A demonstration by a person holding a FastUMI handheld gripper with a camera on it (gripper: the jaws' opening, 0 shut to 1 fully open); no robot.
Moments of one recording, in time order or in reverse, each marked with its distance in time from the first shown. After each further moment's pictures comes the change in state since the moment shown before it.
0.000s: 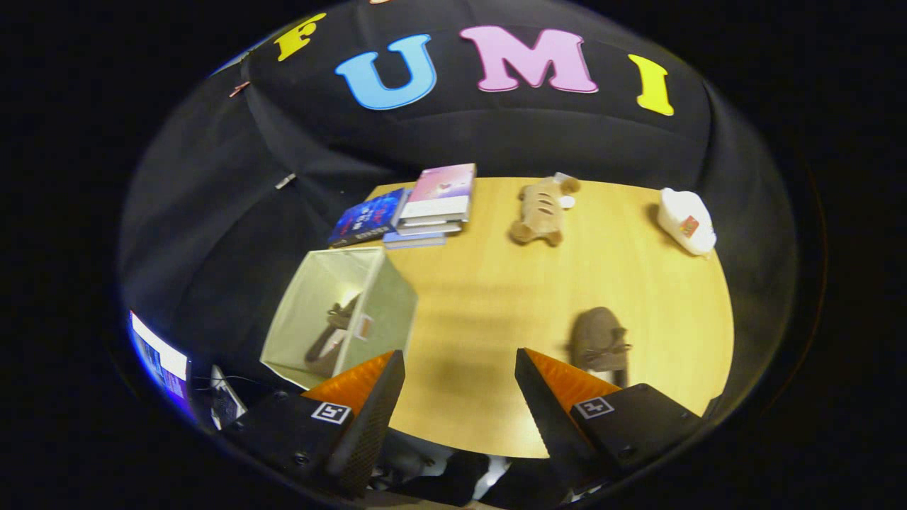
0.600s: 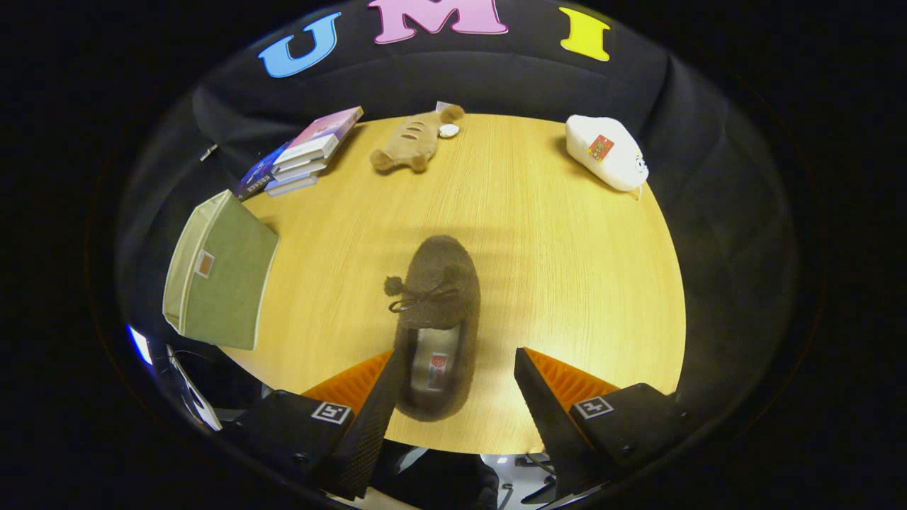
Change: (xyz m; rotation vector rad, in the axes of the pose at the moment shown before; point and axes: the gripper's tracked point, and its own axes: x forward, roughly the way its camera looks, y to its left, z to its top) arm 0.051 -0.187 -0.090 0.008 0.227 -0.152
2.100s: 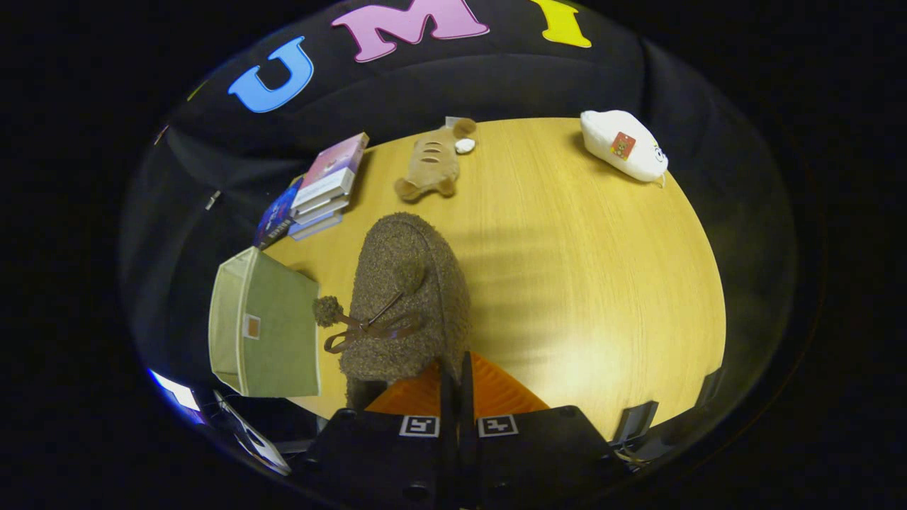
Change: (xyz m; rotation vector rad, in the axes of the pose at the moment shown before) arm -0.044 0.093 0.062 0.205 -0.068 0.132
